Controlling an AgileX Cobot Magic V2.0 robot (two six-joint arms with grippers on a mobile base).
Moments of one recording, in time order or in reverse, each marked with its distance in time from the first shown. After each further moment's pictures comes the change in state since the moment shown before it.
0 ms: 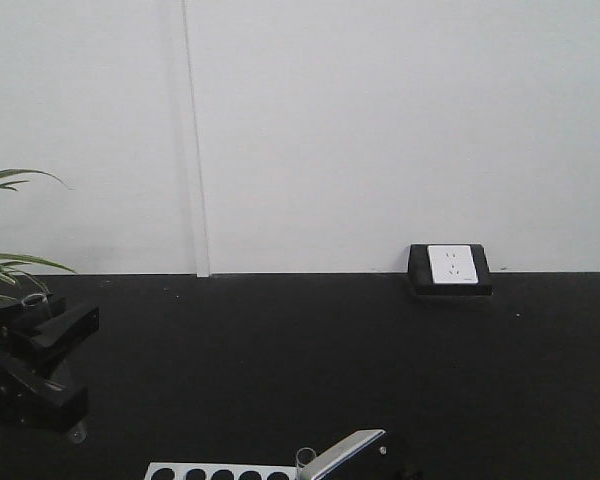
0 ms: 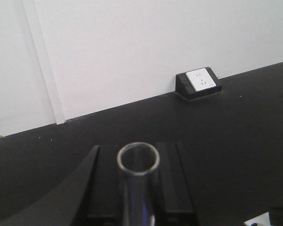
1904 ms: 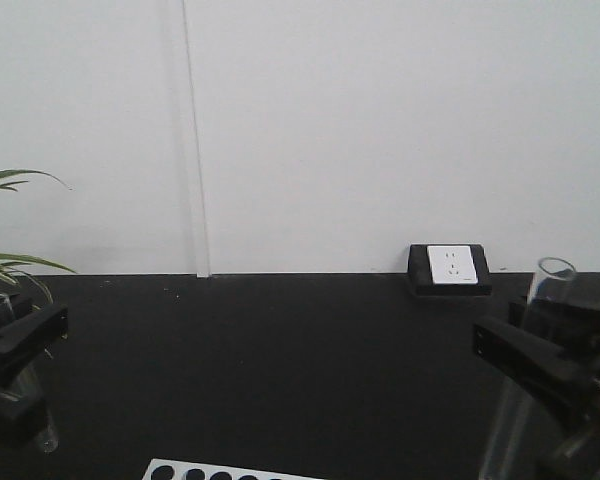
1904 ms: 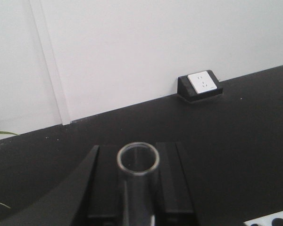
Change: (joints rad) left arm 0.000 -0.111 0.000 -0.001 0.099 0.000; right arm -0.250 -0.868 -0.212 0.036 0.930 -0.173
